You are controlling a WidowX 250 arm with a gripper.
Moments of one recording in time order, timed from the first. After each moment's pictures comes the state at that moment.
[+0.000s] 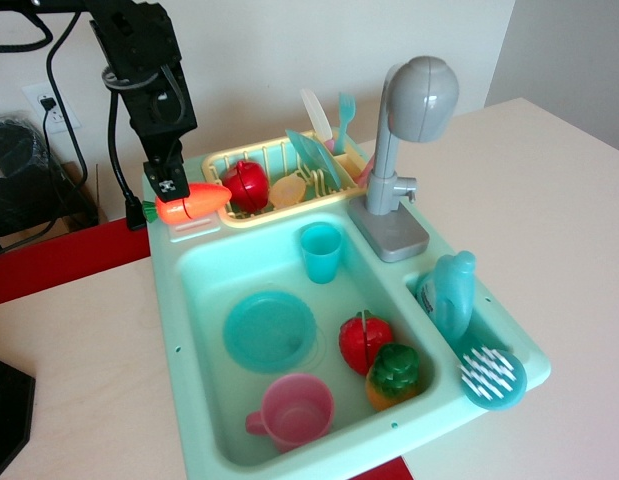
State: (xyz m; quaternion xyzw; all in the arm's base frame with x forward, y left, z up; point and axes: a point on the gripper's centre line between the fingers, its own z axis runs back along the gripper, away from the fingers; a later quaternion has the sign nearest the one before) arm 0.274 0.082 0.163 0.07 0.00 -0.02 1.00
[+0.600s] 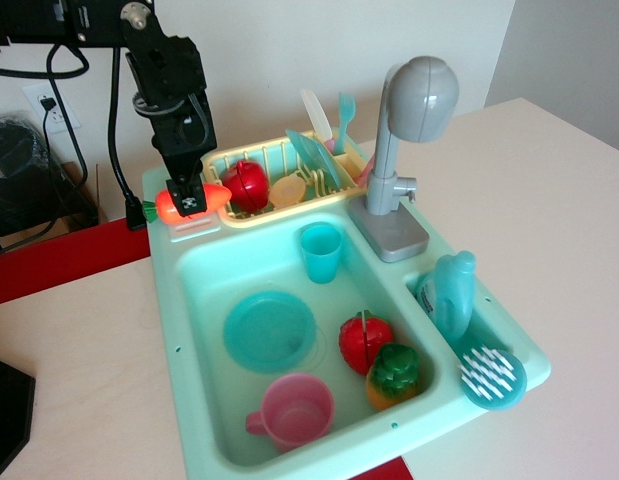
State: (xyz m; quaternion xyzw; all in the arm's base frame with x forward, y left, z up) arm 0.285 0.085 0.136 0.07 0.02 -0.01 1.00
